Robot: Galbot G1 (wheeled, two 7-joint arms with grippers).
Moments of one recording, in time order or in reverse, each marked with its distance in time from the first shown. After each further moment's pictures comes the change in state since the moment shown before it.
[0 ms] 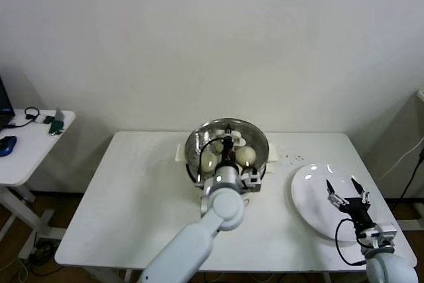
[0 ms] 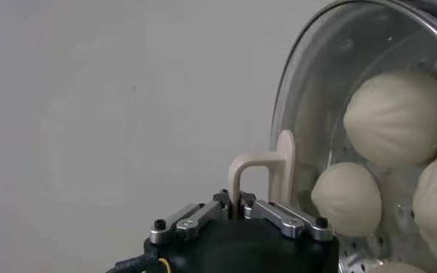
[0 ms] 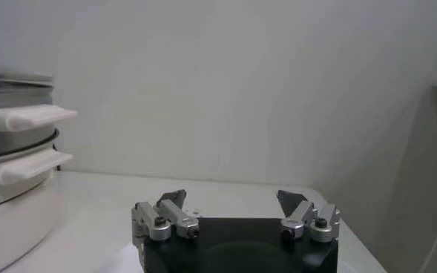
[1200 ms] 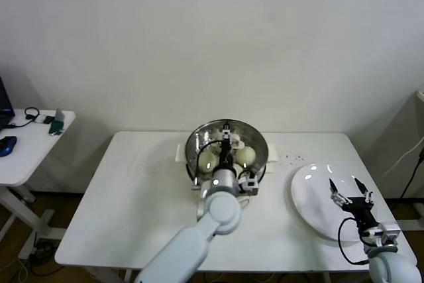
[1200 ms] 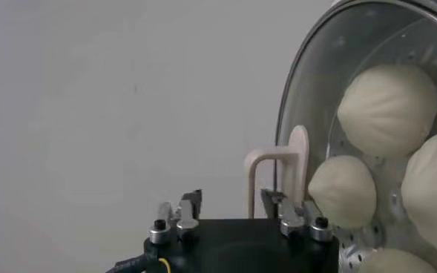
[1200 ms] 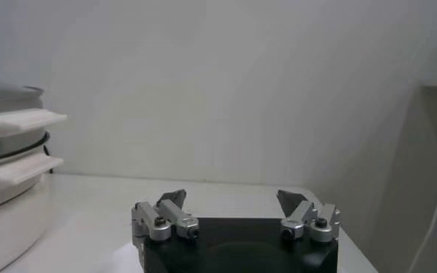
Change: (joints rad) left arm 0.022 0.038 0.006 -0.044 -0.007 -0.001 0.000; right arm 0.001 0.007 0.027 0.011 0.003 -0.031 -0.007
